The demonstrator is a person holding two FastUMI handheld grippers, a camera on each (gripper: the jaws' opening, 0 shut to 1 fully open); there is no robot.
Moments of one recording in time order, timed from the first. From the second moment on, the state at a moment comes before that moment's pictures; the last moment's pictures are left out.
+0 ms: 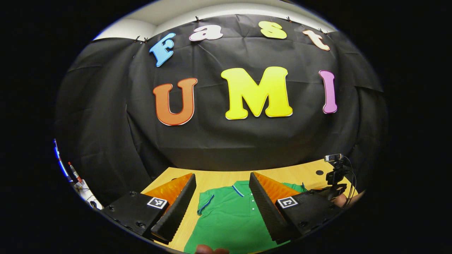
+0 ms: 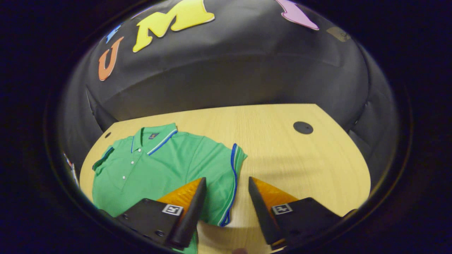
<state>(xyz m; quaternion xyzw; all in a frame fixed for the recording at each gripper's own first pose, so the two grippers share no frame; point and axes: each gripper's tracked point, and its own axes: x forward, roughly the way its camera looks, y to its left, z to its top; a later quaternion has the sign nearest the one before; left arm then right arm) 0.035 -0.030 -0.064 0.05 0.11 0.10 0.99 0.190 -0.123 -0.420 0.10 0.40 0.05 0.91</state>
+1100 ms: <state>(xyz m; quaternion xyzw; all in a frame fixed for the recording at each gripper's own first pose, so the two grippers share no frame) -0.015 0.031 -0.084 0.00 0.13 0.17 0.98 0.206 -0.023 -0.338 0.11 0.38 0.12 0.91</state>
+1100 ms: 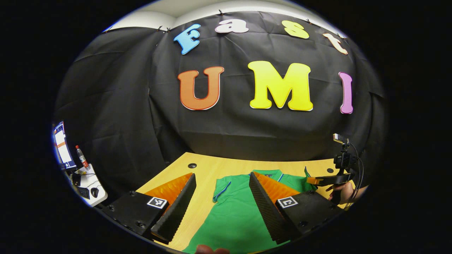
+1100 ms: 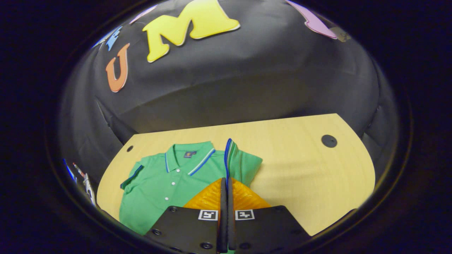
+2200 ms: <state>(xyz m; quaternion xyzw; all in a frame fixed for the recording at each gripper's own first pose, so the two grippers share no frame) -0.024 0.079 -0.110 -0.04 0.14 0.07 0.99 0.104 0.073 -0.242 0.08 0.34 0.15 0.92</state>
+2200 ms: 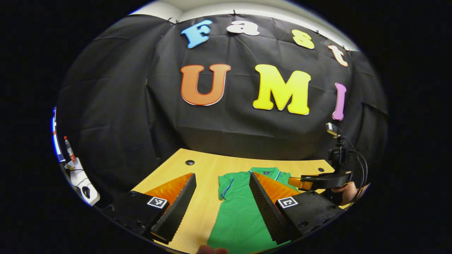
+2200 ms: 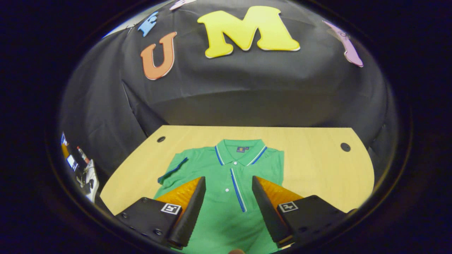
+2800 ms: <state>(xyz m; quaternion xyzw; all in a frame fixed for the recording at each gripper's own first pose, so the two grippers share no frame) 0.102 0.080 -0.253 -0.03 0.23 -0.01 0.97 -0.012 -0.017 -0.169 0.07 0.32 0.09 0.94</state>
